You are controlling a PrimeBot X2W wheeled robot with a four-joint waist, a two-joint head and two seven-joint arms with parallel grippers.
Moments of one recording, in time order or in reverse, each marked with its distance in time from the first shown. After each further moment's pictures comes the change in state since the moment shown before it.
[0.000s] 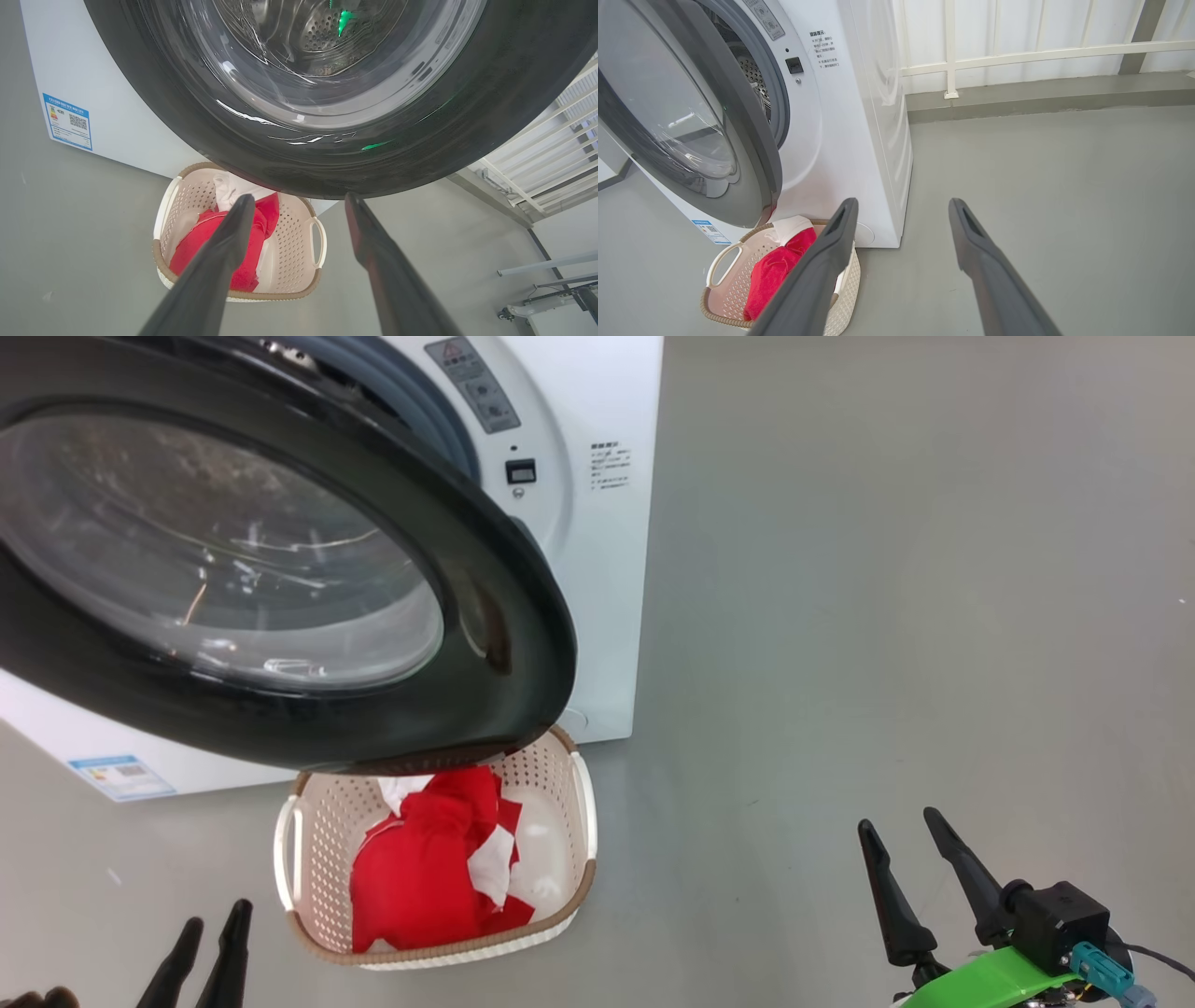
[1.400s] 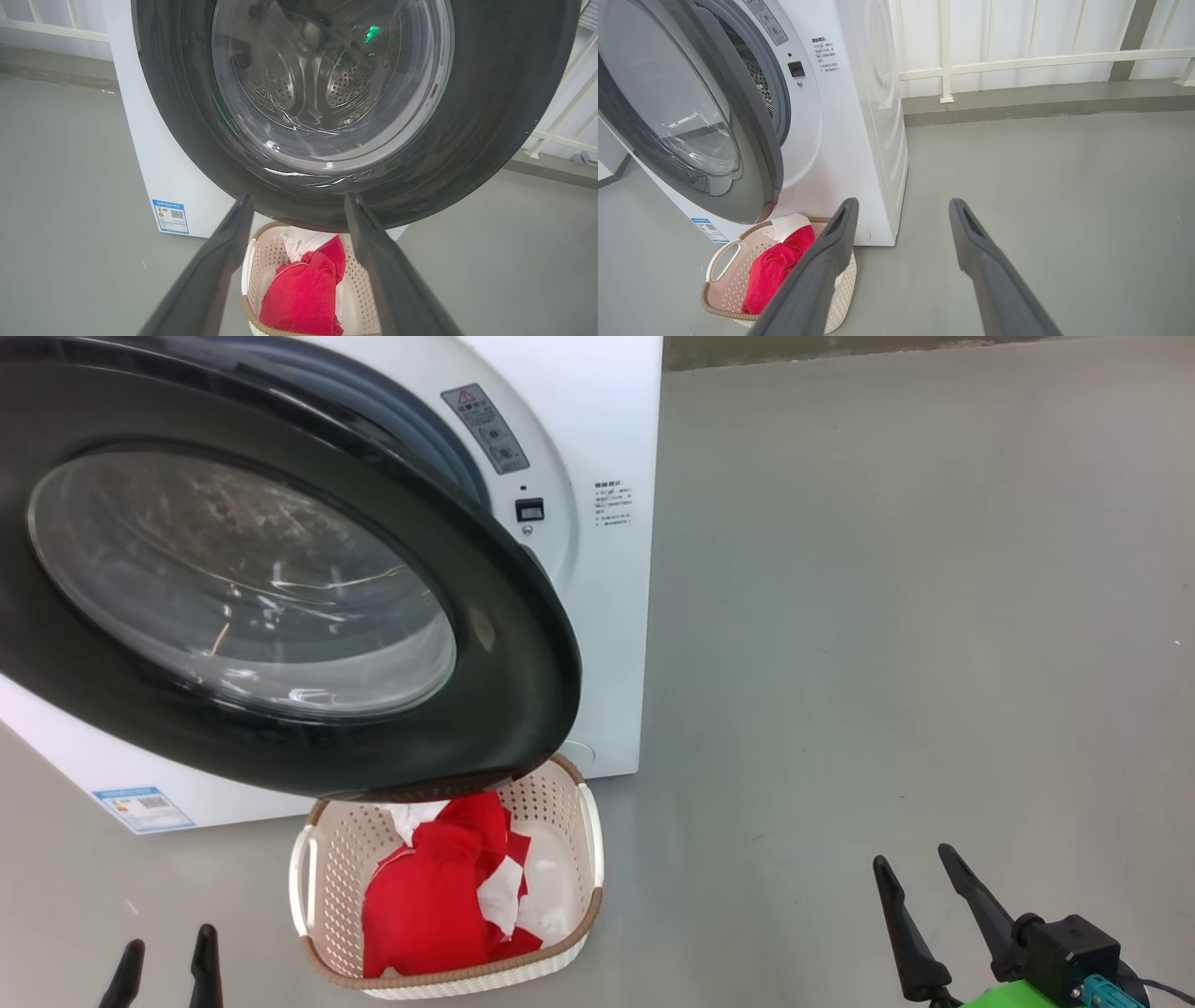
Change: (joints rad) left arm 0.126 -0.279 0.367 -0.063 0.651 -0.001 0.000; right arm 0.060 -0.011 -0.017 0.000 -0.006 0.000 0.000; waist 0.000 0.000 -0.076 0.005
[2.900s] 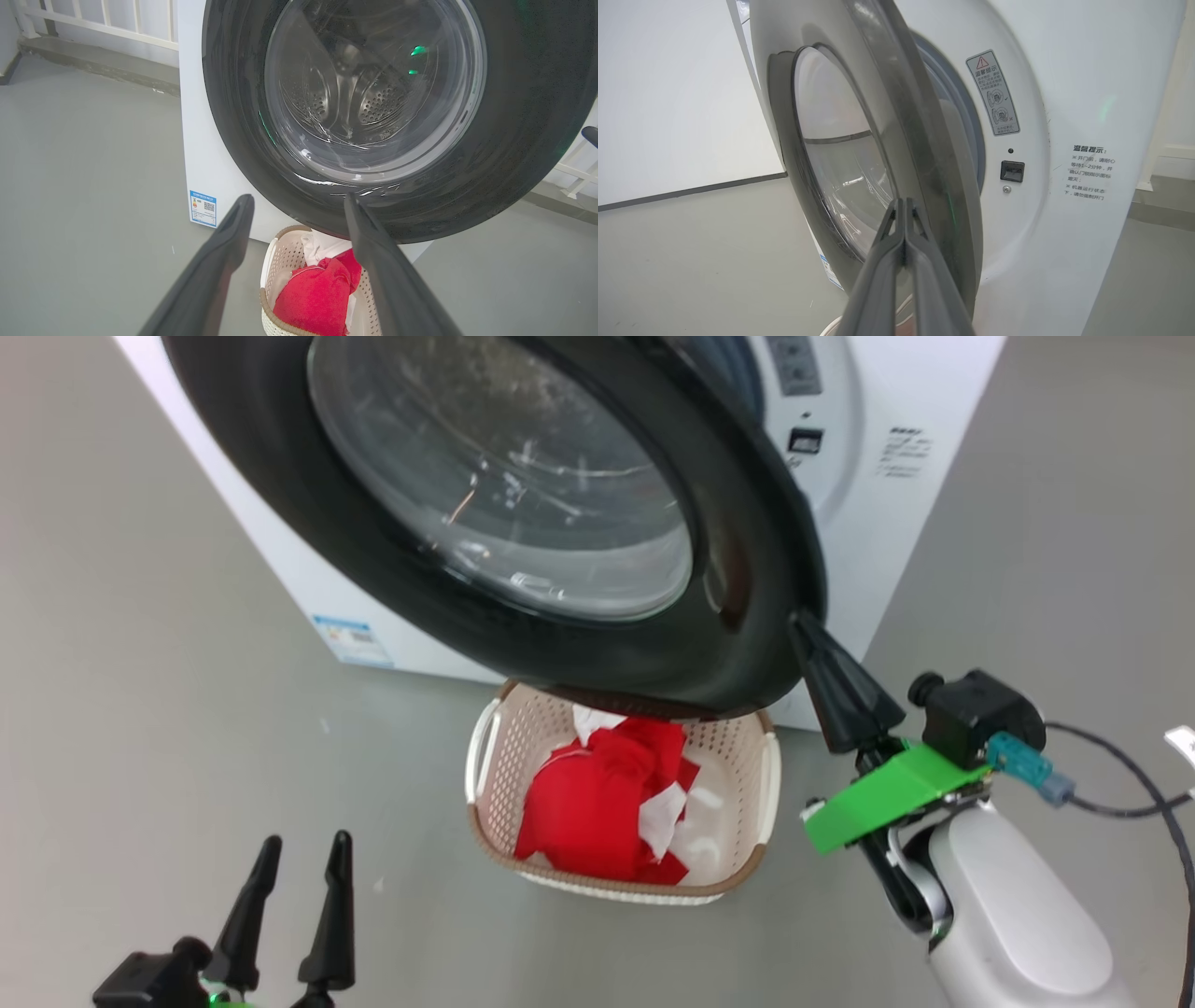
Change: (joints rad) left arm -0.134 -0.091 -0.154 -0.036 0.042 0.000 0.000; right arm -0.478 -0.001 0.196 0.131 0.035 0.000 0.000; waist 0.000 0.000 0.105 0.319
